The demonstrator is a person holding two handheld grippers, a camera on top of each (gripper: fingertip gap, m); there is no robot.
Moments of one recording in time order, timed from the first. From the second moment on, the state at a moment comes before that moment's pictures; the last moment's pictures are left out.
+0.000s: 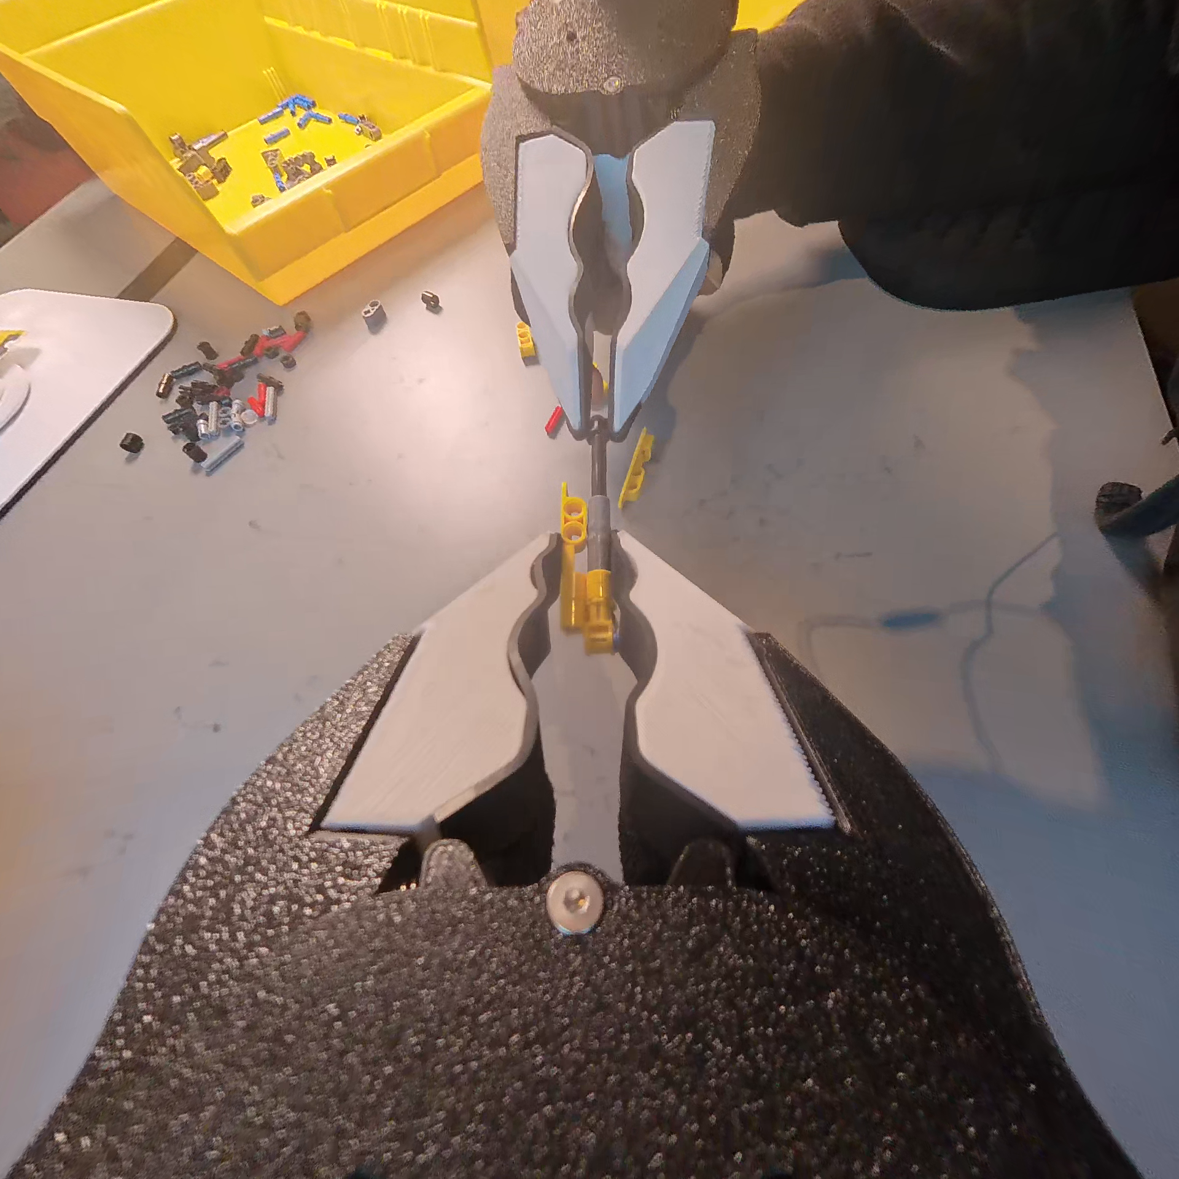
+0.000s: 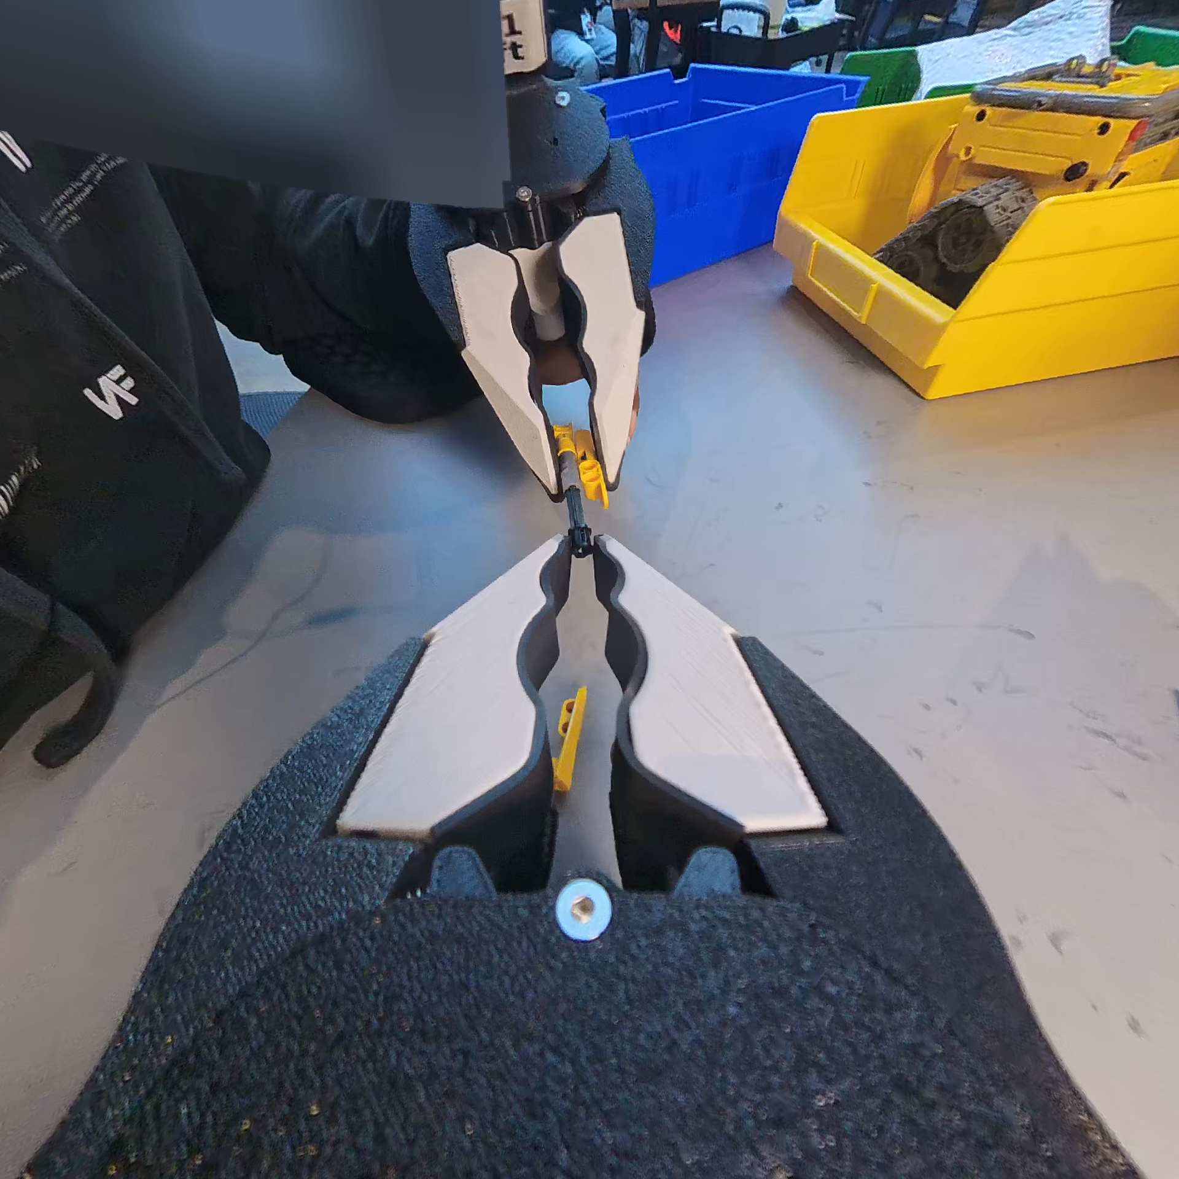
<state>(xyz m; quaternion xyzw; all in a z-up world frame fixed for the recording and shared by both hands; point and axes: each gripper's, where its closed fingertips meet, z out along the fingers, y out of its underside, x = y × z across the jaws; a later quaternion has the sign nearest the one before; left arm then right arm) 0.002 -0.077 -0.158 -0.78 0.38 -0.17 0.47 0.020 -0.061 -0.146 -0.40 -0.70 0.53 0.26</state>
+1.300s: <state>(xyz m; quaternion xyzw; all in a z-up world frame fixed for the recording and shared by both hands) 0.018 -0.083 -0.152 -0.77 0.31 -0.31 0.46 0.029 -0.069 -0.133 -0.38 -0.72 0.51 0.28</state>
